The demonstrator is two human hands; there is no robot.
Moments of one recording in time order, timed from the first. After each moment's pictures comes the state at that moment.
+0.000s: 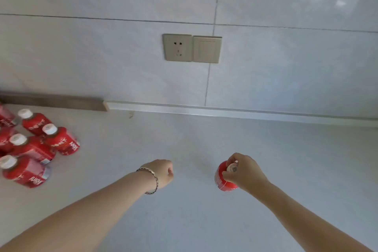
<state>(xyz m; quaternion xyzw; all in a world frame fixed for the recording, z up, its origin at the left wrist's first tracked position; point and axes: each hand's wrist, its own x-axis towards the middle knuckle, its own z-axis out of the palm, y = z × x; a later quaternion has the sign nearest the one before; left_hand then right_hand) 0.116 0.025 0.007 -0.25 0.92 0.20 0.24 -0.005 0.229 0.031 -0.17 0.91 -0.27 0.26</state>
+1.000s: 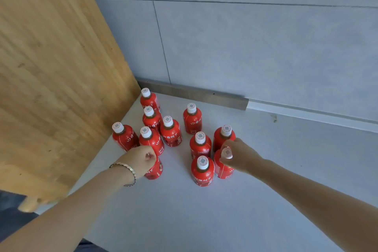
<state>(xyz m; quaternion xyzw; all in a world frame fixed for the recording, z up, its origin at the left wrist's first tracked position) 0.452 -0.407 0.043 -0.44 0.85 0.27 0.11 0.235 -0.247 0.011 -0.41 0.85 -0.12 0.31</state>
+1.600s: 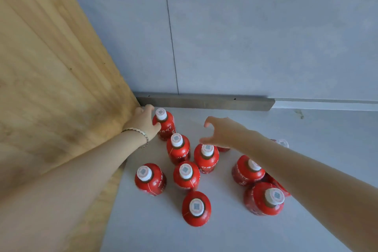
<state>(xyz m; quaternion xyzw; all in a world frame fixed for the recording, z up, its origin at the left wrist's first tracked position) 0.378 -0.648 0.021 -0.37 0.91 0.17 0.07 0.272 -0.457 0.043 -0.35 0.89 -0.09 0.28</state>
